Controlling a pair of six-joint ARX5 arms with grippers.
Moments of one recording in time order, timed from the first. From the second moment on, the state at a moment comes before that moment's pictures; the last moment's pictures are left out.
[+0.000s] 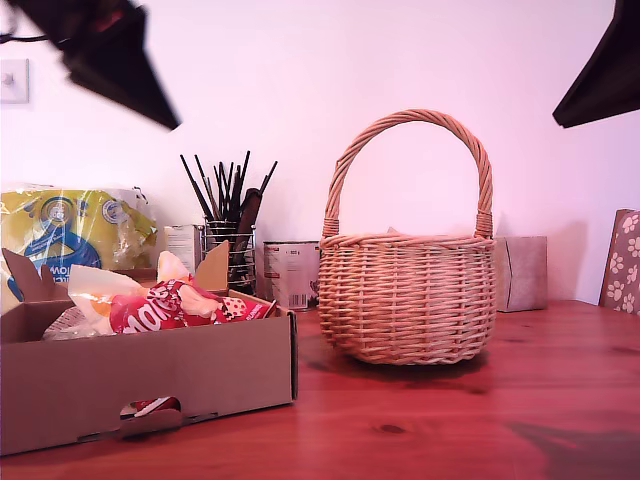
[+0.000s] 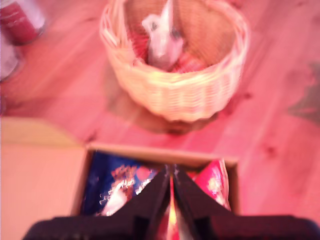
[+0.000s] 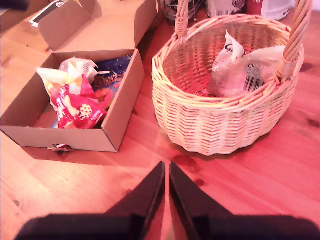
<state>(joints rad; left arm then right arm) -0.34 1.29 1.11 -0.61 0.37 0.45 0.33 0.73 0.60 -0.39 -0.33 -0.05</state>
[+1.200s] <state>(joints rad) -0.35 1.65 0.98 -0.41 0.38 0.36 0.32 0.77 0.60 -0.38 -0.32 -0.05</state>
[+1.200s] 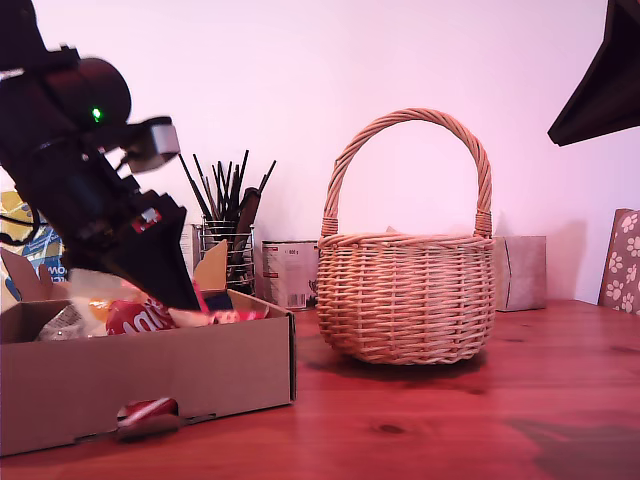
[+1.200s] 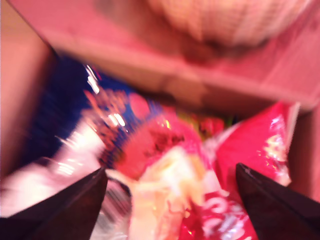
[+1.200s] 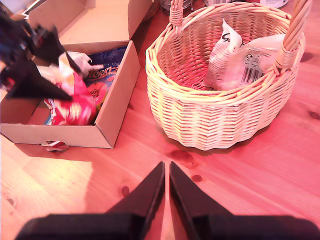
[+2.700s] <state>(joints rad) -0.47 1.39 1.01 0.06 0.43 0.11 0.32 0.77 0.60 -0.39 -0.32 -0.01</state>
